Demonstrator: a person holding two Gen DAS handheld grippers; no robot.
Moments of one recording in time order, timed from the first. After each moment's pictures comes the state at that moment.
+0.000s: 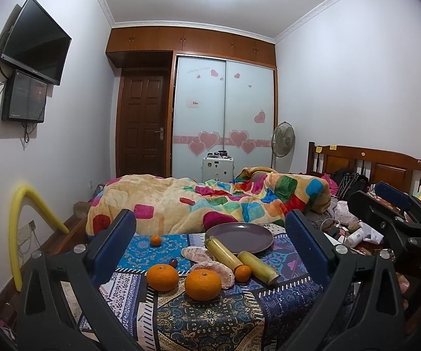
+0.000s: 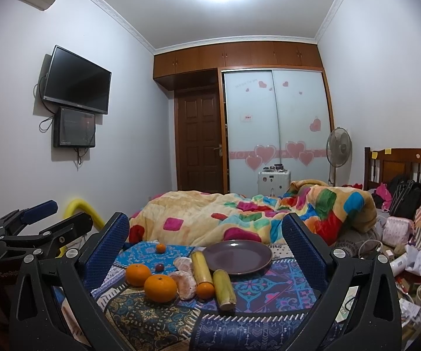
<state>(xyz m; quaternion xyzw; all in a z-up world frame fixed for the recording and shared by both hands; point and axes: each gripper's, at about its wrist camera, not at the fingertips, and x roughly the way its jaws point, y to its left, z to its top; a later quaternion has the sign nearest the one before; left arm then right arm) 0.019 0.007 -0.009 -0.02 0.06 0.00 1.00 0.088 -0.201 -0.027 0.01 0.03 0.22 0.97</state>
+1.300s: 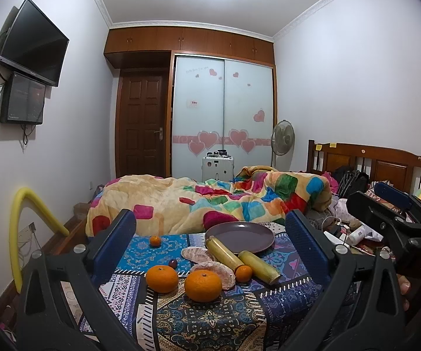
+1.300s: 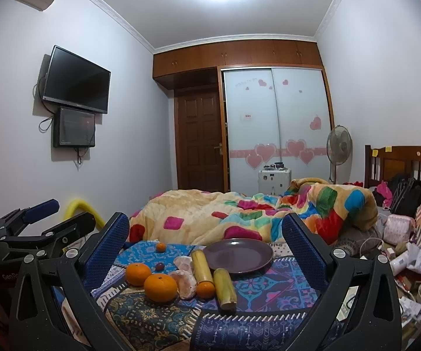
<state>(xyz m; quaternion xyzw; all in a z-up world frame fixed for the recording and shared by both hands) 0.020 0.003 -0.008 -0.02 0.06 0.00 1.00 0.090 -0.198 -0.030 0.01 0.03 0.22 0.97</state>
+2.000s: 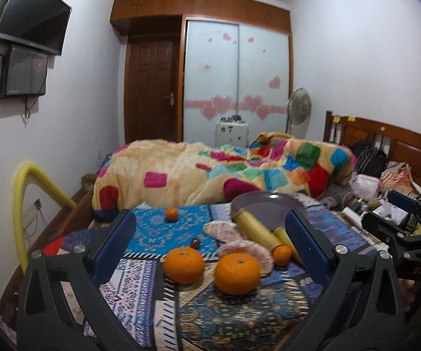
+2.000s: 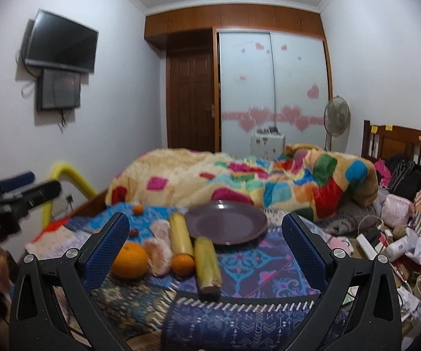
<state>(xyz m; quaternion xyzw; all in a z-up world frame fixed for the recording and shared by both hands) 0.094 0.053 -0.041 -0.03 0.16 0.03 0.99 0.160 -0.188 -0.076 -0.03 0.13 0.20 0.97</state>
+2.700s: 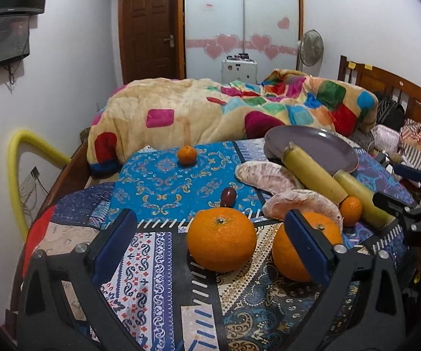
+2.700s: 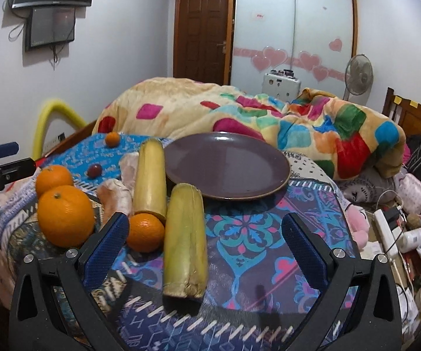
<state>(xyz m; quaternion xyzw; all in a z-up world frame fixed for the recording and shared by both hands) 0.184 0.095 -0.119 -0.01 0.30 0.03 0.95 0.254 -0.162 -0.140 -0.10 0.27 0.22 0.93</state>
